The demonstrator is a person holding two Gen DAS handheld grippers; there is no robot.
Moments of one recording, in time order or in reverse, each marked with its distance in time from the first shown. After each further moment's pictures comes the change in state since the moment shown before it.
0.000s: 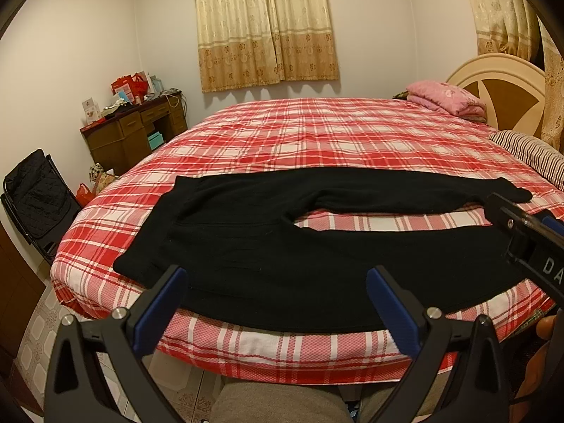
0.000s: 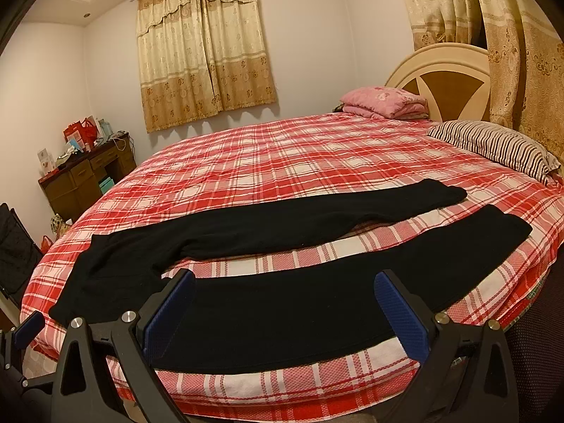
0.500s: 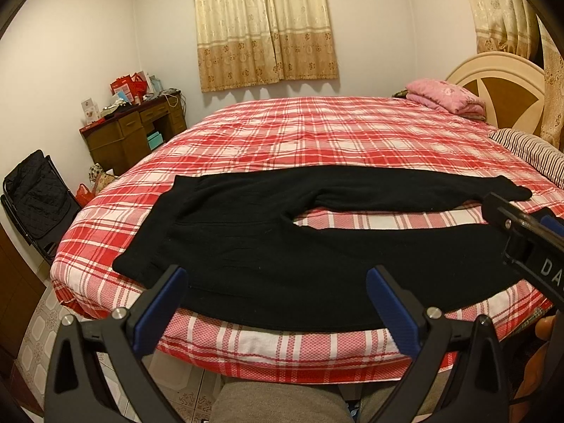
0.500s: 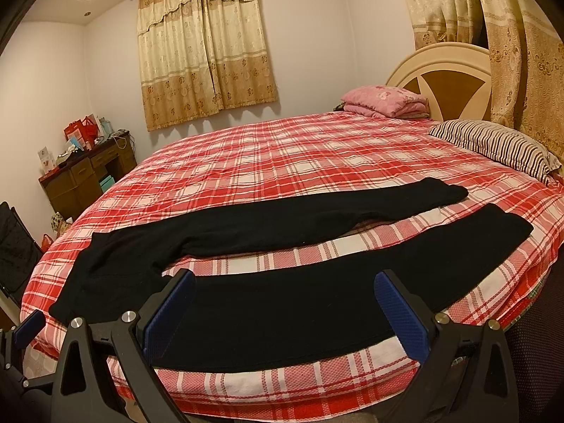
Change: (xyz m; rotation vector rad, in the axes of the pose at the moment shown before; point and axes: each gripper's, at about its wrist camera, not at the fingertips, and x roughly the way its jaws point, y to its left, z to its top) left arm 0.000 -0.001 0.000 0.001 0.001 0.001; right arm -0.001 0.003 -0.001 -0.001 0.001 0.000
